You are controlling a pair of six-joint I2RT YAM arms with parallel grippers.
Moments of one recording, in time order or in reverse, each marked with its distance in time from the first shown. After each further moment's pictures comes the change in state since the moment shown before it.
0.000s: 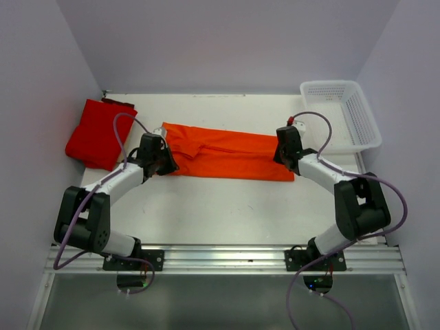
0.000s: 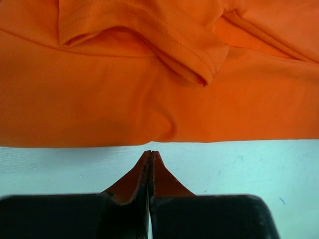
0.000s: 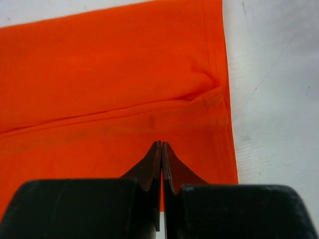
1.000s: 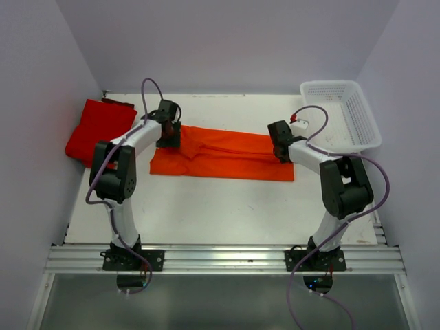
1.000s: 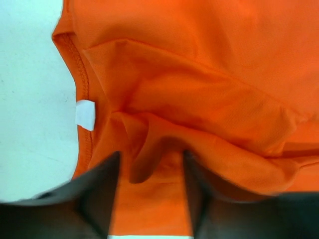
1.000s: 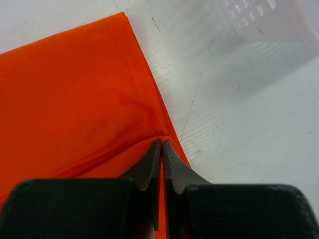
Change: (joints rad) left arm -0.006 0.525 0.682 -0.392 -0.283 0.296; right arm 0.002 0.252 0.196 -0.216 0.323 0.145
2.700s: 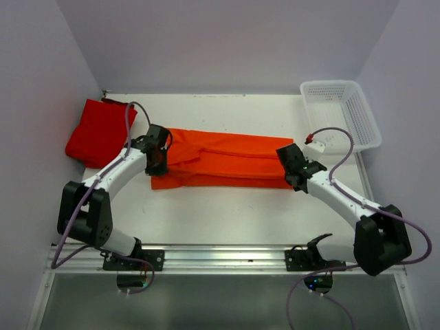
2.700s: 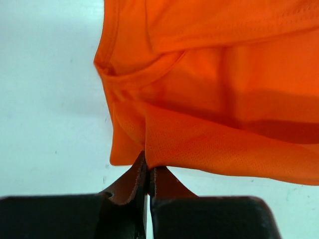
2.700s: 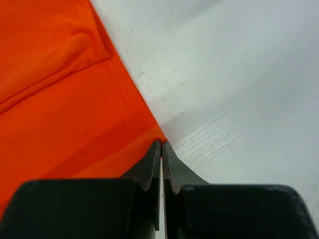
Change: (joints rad) left arm -0.053 -0.512 -0.446 -0.146 -0.038 -0.106; right arm 0.133 -0.555 -0.323 -0.206 0.037 0.204
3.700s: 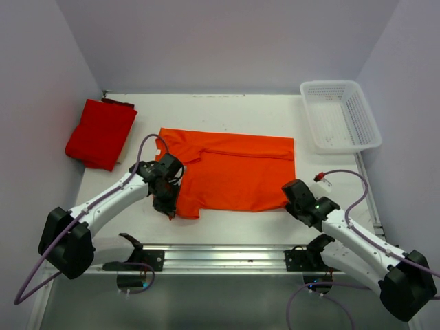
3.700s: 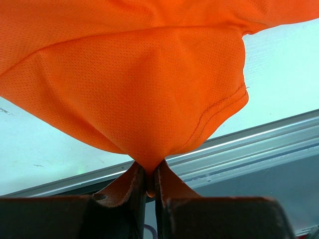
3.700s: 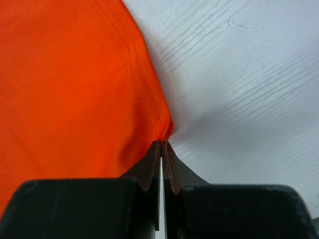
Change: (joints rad) left arm -0.268 -0.201 -0.164 -0.274 0.293 -0.056; right arm 0.123 -0.346 -0.346 -0.092 -0.209 0.401
